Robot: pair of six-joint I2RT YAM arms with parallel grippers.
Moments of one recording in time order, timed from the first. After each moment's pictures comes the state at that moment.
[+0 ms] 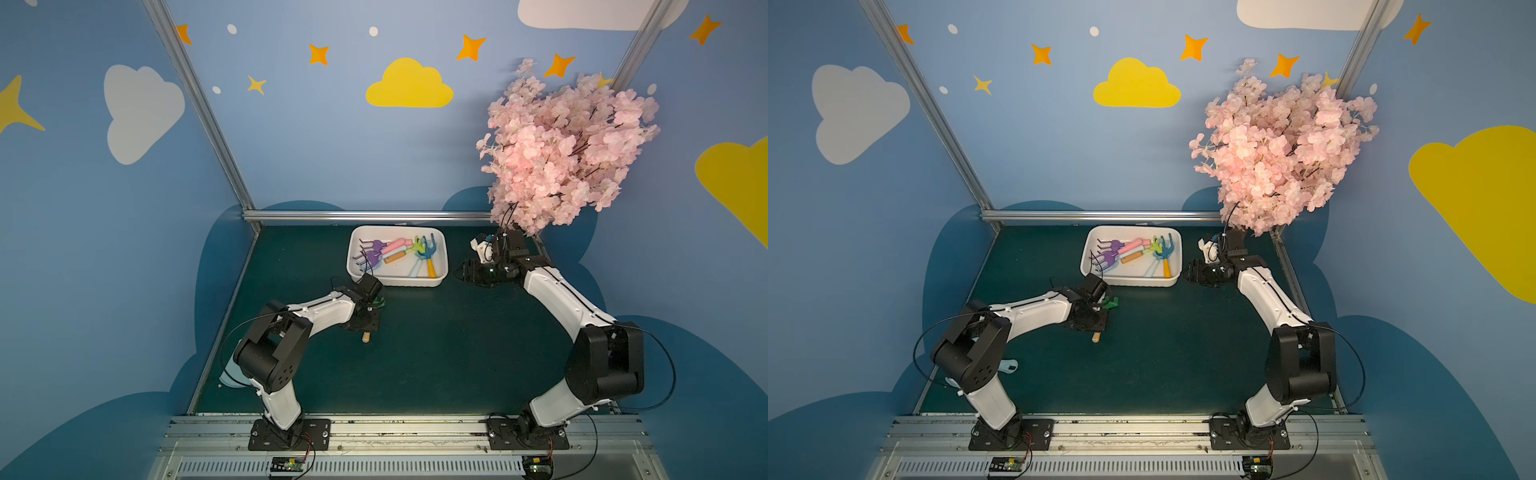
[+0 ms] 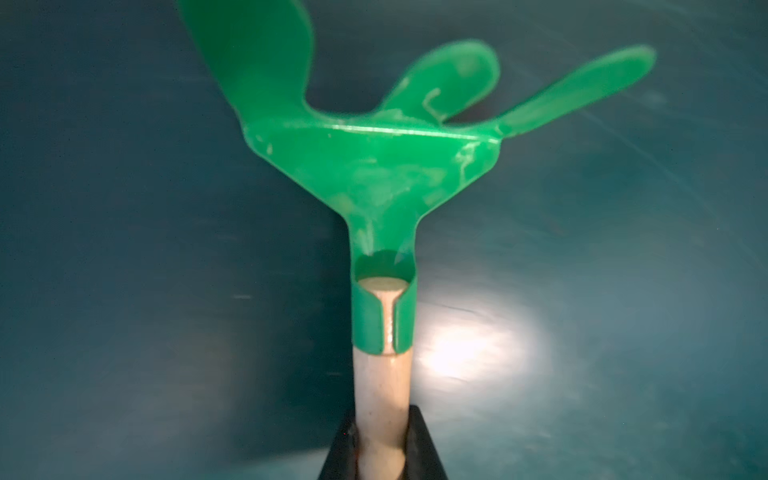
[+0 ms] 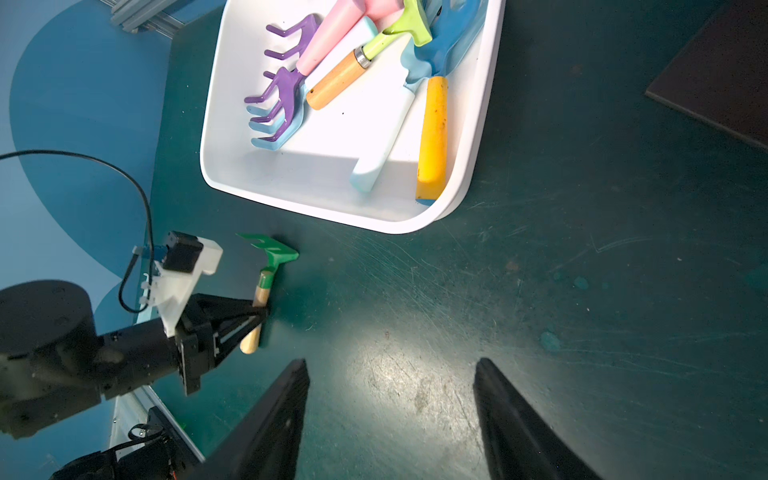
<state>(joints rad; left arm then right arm) -0.50 1.75 1.01 -0.55 0.00 -0.43 0.20 1.59 1.25 -0.61 -0.50 0.25</state>
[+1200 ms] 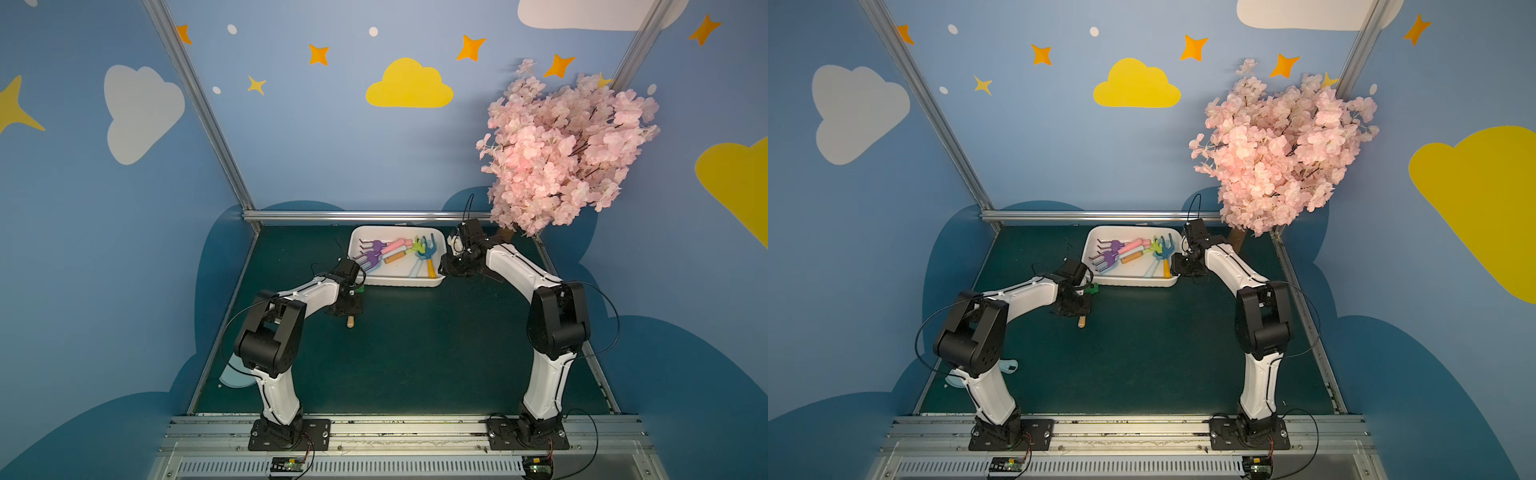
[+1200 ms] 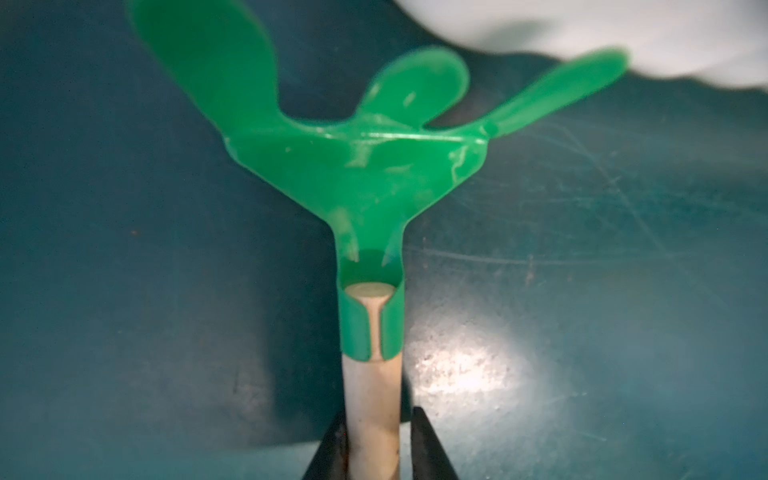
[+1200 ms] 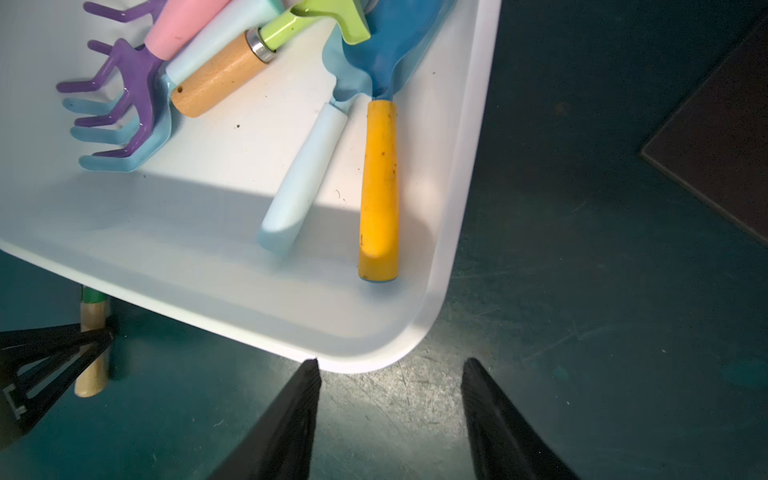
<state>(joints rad) -0.33 1.83 1.12 -0.57 0.03 -0.36 0.36 1.97 1.63 -0.76 -0.18 0.25</state>
